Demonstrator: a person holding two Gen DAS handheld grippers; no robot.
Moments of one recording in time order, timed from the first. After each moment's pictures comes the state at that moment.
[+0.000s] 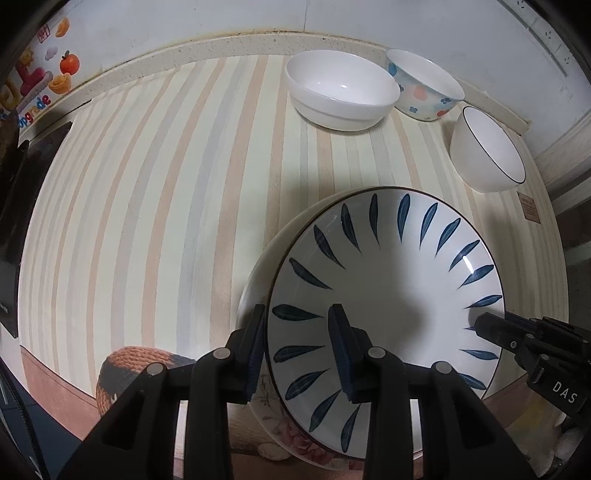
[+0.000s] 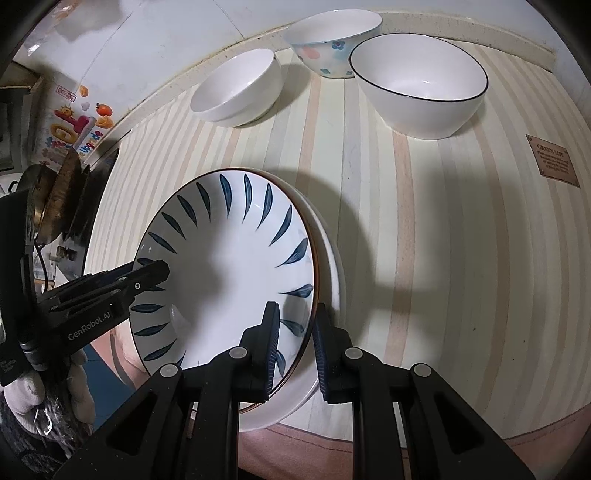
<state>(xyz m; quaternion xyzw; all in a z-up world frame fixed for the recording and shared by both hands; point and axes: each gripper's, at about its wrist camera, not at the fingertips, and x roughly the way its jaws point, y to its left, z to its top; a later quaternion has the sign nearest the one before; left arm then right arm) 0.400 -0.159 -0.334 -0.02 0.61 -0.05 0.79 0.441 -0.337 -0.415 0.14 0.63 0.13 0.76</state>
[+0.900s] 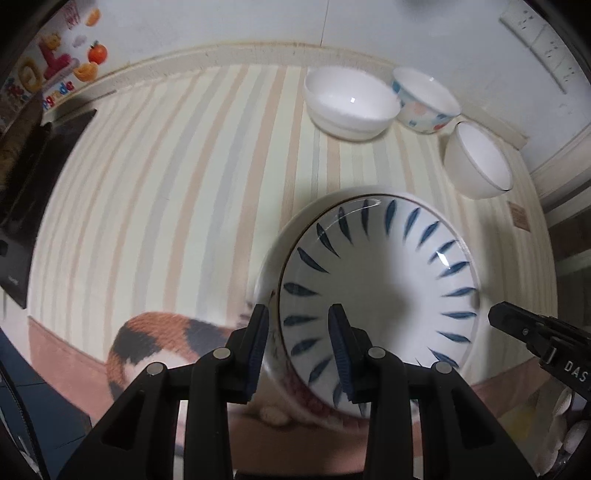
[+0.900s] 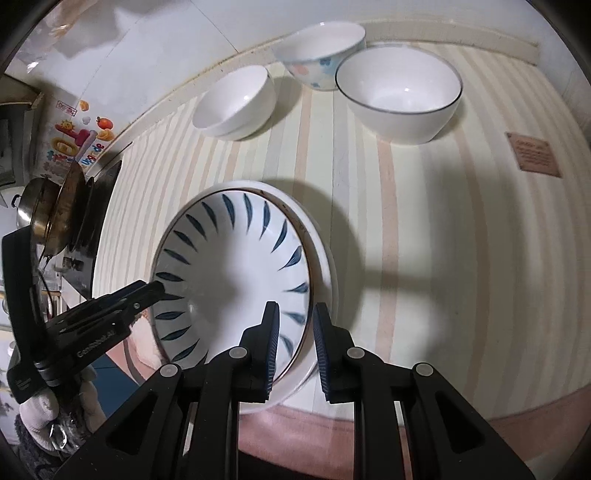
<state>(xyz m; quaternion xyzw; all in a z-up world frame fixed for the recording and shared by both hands) 0.367 -0.147 -0.298 -0.04 0.60 -0.03 0.80 0.426 -0.346 -0.380 0.15 0.62 0.11 0.76</state>
